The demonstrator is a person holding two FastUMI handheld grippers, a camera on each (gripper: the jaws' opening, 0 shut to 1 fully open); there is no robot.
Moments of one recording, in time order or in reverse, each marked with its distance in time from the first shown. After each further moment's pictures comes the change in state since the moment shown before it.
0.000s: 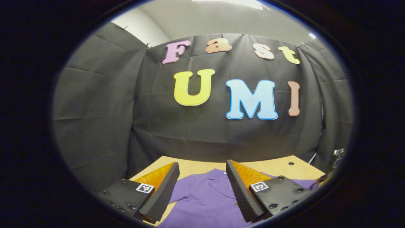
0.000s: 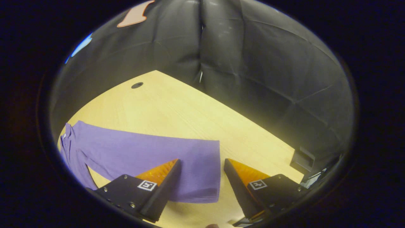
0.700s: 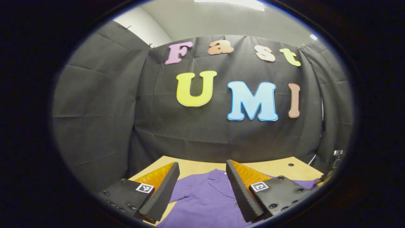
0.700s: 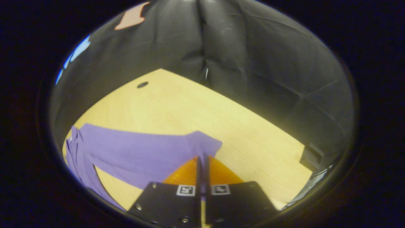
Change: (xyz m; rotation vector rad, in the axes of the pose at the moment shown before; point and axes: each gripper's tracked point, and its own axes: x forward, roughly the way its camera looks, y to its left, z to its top) left arm -0.009 0.006 -0.003 -0.015 -0.013 0.005; right arm -0.001 0.021 0.004 0.045 0.029 0.084
